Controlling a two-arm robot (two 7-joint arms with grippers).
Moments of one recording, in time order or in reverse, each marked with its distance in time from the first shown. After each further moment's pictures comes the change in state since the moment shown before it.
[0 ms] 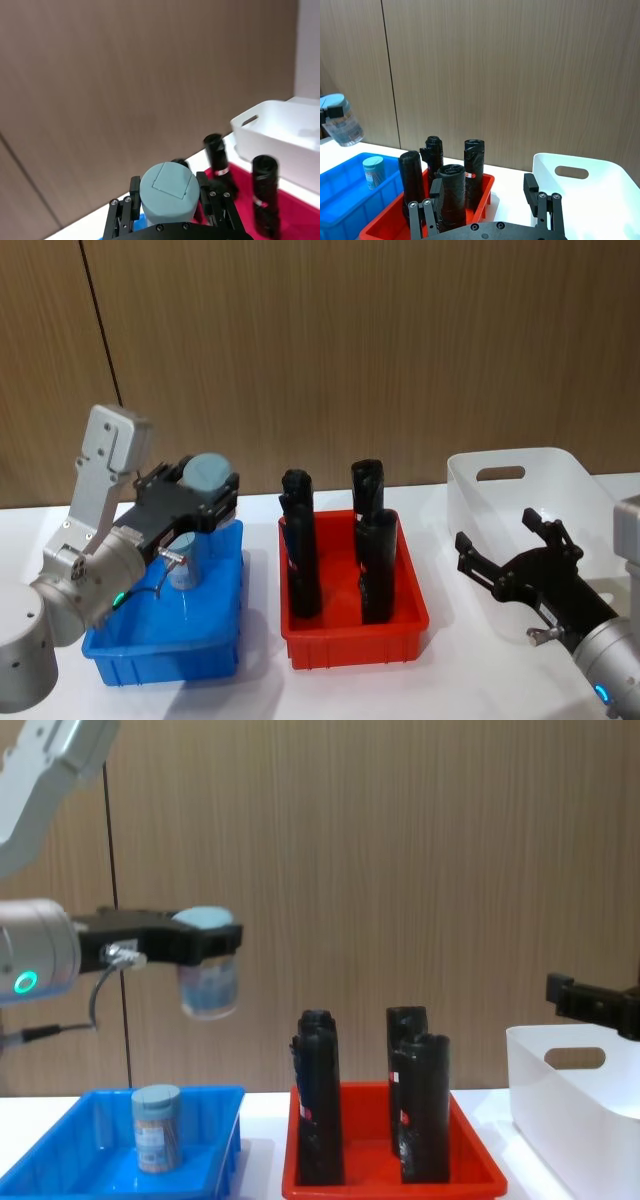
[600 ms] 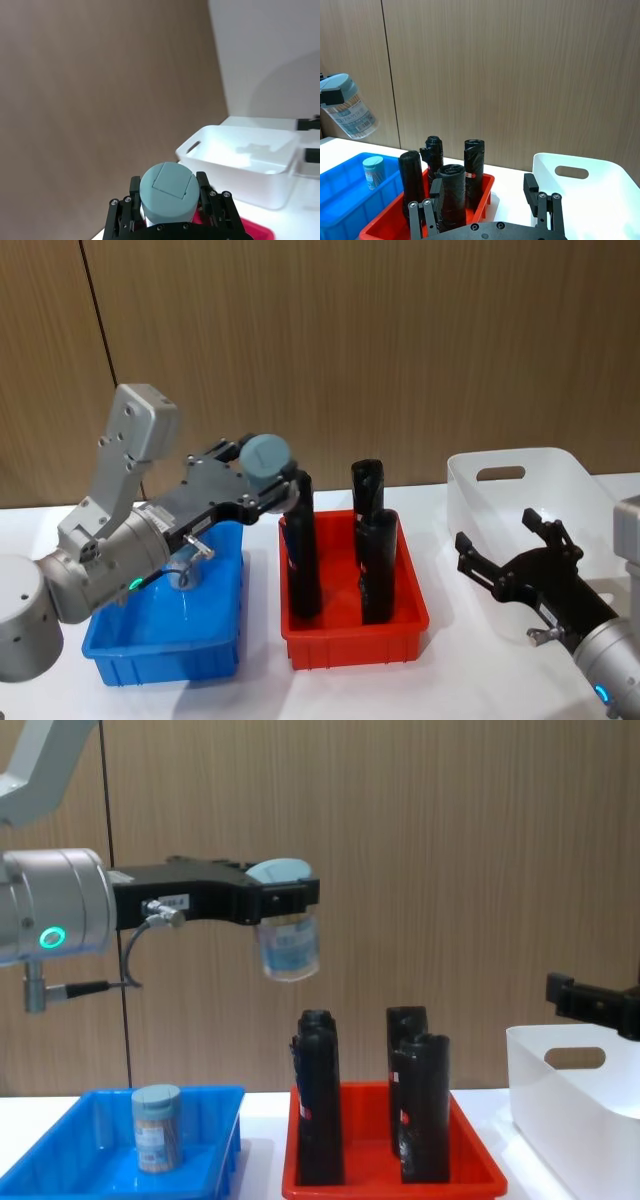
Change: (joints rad) left arm -0.051 -0.004 0.012 -0.005 -0.008 -0.076 -0.266; right arm 0.000 0.000 0.000 0.000 0.000 0.000 0.000
